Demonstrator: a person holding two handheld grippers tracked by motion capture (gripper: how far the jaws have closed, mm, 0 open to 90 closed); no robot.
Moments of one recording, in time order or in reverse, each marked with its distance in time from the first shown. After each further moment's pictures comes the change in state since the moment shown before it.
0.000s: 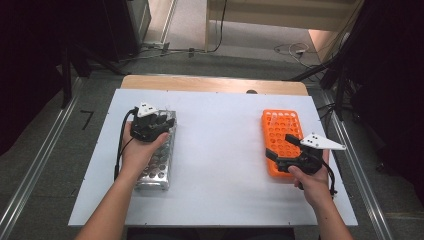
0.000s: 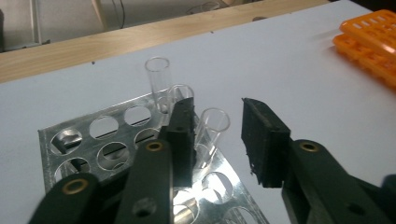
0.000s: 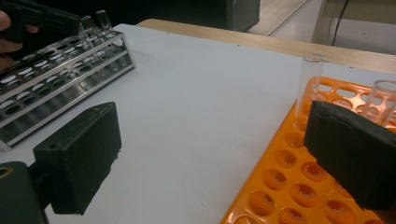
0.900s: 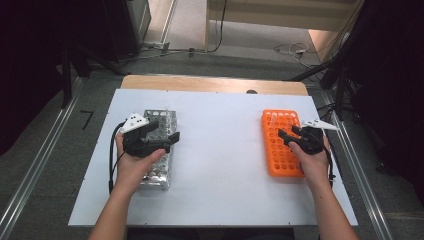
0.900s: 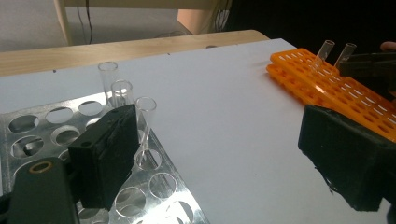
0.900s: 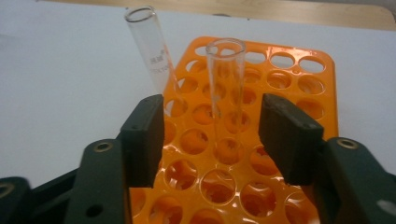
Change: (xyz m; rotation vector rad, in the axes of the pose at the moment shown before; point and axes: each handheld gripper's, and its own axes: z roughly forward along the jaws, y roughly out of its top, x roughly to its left) left arm -0.021 -0.016 -0.044 -0.103 -0.124 -0.056; right arm -0.063 0.001 0.043 0.161 -0.299 0.130
